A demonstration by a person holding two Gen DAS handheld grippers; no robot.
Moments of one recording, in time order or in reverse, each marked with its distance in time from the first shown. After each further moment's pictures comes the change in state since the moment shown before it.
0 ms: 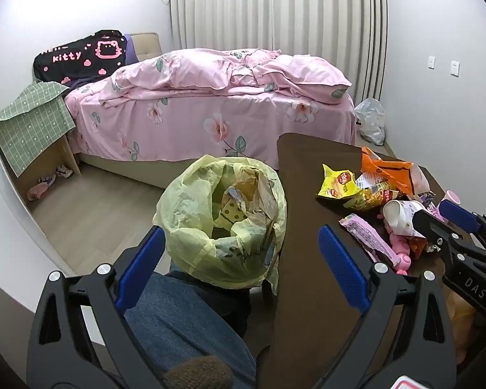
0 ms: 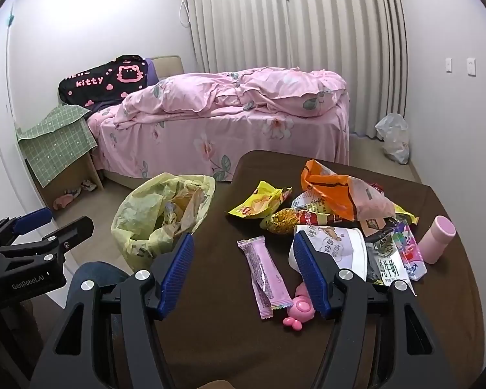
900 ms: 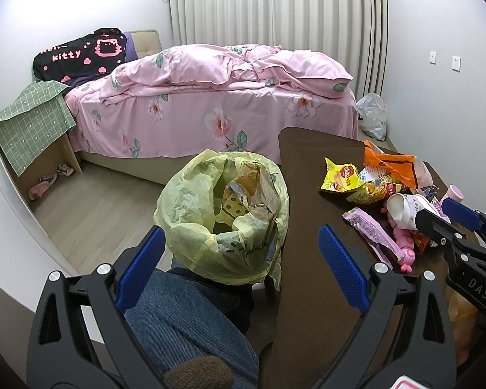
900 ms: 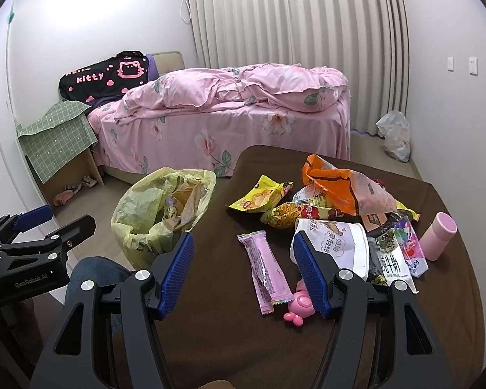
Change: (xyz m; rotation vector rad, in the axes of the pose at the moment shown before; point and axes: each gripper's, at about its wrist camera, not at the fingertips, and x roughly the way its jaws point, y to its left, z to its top) left arm 0.008 -0.002 -0.007 0.006 0.021 0.004; right arm 0.001 0.001 -0.005 -0.003 0.010 0.004
